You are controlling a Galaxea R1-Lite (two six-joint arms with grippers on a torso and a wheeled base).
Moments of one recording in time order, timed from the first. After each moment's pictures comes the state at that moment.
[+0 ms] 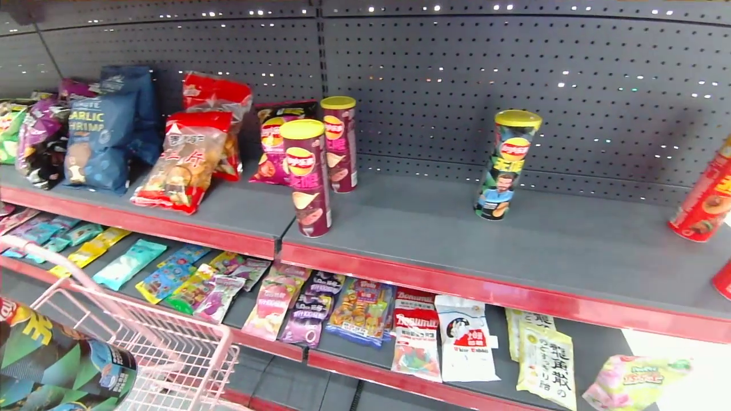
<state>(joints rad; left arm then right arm) -0.04 0.52 -0.44 -0.03 -0.13 0.10 0.00 0.00 0.00 0.01 0.00 -0.01</state>
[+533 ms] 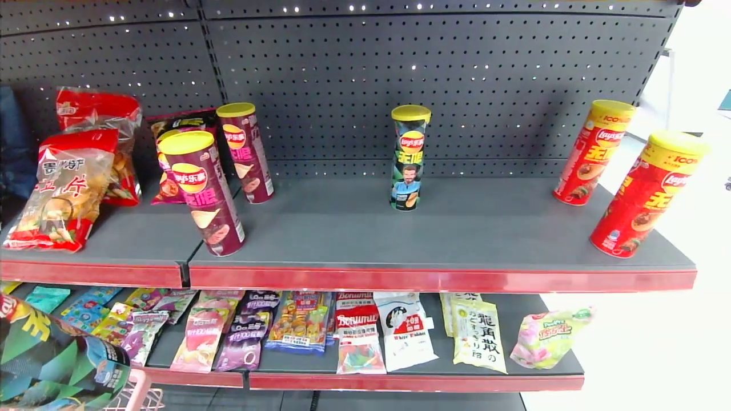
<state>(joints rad) -0.04 0.53 -0.44 -0.03 -0.12 0.16 0.00 0.00 0.00 0.00 0.00 -0.01</state>
